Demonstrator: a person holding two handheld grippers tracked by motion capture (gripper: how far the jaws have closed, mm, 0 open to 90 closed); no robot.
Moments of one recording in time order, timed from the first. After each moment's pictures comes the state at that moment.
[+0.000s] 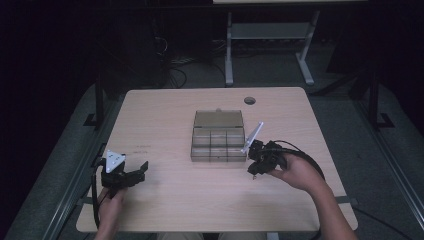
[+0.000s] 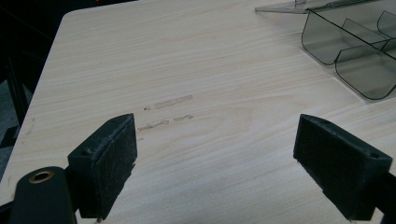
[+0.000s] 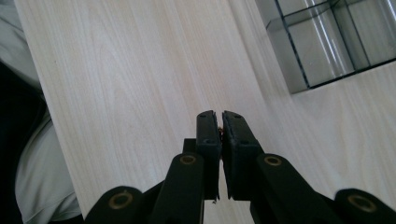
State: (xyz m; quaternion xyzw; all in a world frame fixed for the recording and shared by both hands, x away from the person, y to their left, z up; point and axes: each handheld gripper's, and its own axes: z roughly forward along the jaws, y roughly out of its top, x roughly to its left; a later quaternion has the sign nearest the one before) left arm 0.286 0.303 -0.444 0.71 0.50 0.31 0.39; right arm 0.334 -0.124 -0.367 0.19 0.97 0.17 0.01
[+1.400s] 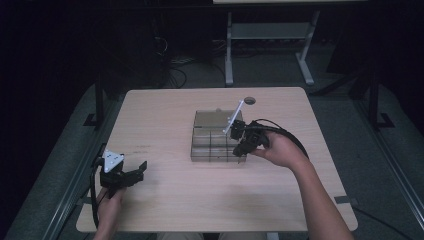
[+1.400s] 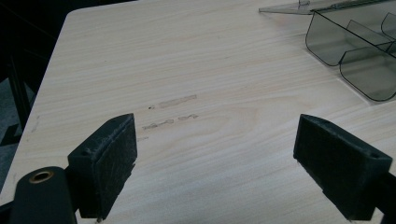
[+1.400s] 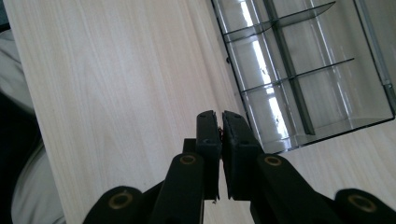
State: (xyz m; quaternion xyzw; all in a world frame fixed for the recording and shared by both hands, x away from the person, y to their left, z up) left arm 0.287 0.307 -0.444 0.70 0.51 0.31 0.40; right arm 0.373 -0.081 -0.333 0.17 0.97 0.17 0.02
